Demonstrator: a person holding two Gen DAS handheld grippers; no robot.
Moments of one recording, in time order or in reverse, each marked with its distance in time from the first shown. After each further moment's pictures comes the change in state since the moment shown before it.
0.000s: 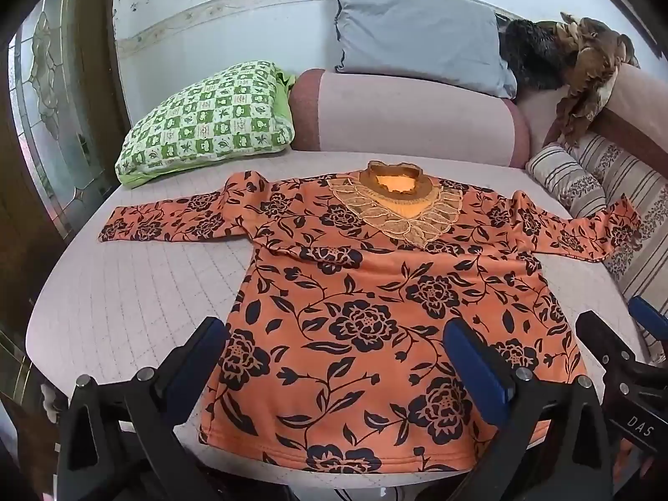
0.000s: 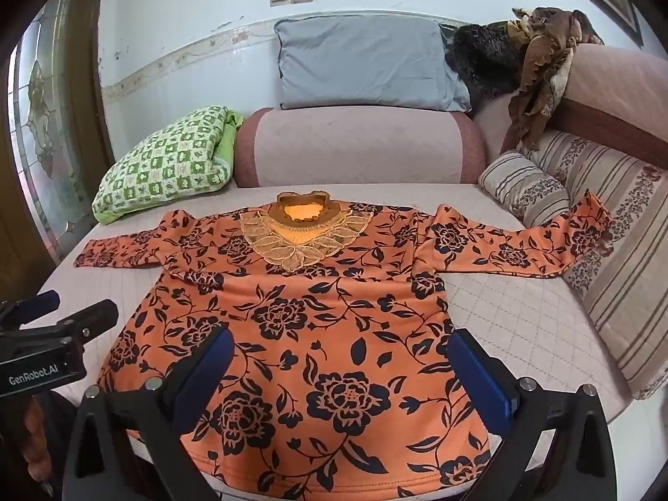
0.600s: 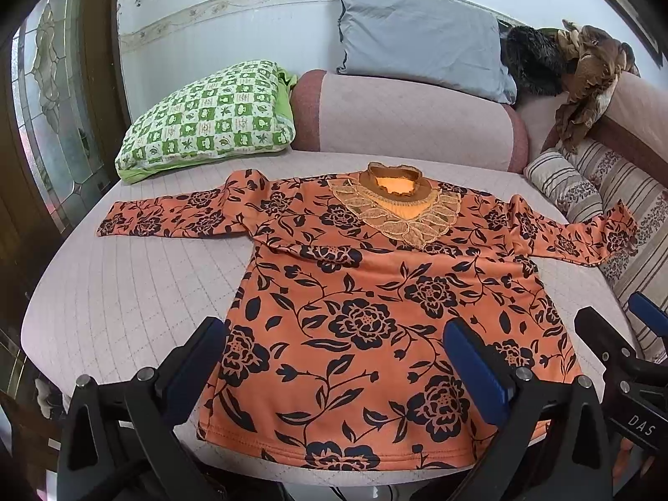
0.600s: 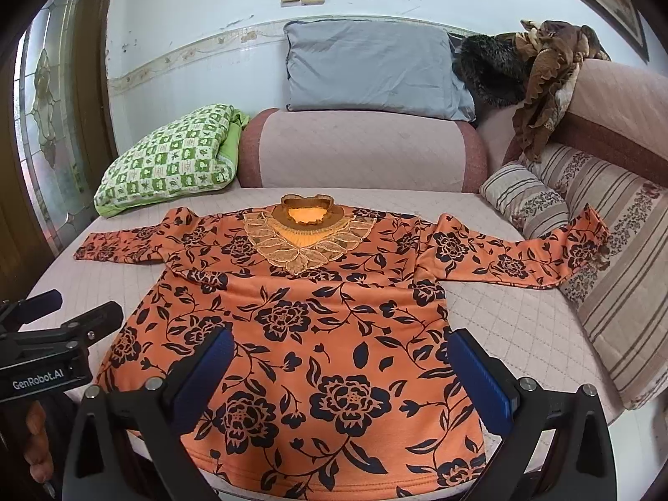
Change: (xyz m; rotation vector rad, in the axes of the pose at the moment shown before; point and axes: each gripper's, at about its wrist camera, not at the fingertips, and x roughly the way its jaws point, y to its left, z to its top) left arm -0.005 0.006 -0.003 -0.021 -0.011 -0.017; right arm -0.009 0.010 0.002 -0.033 -0.026 -0.018
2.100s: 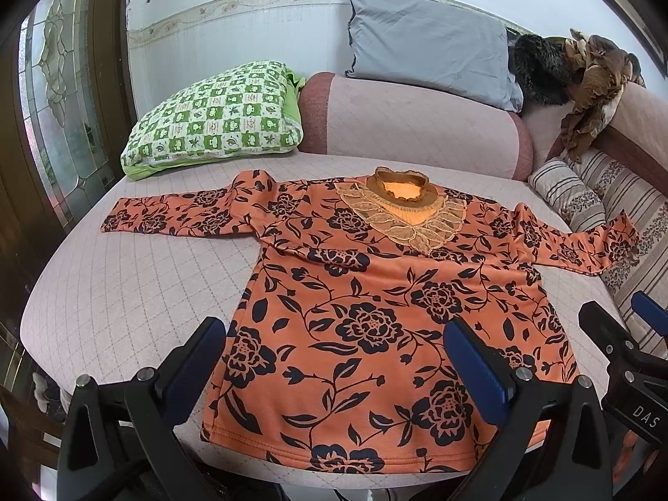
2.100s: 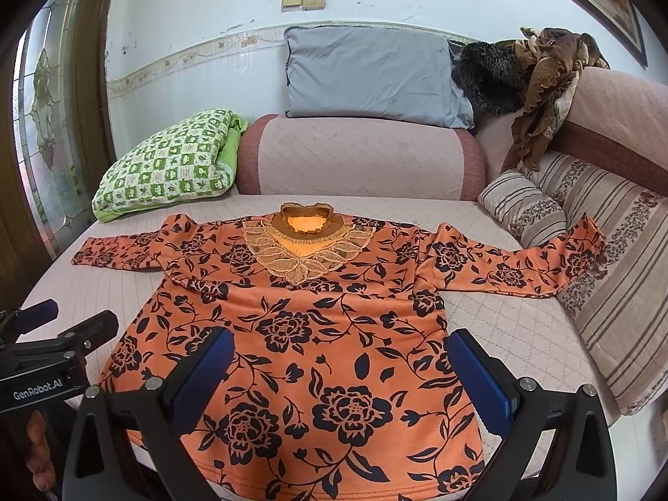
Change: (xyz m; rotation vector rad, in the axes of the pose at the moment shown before) left arm -0.001 0.011 0.001 -0.028 -0.010 -0.002; right arm 0.000 0.005 0.006 -0.006 -0.010 -0.010
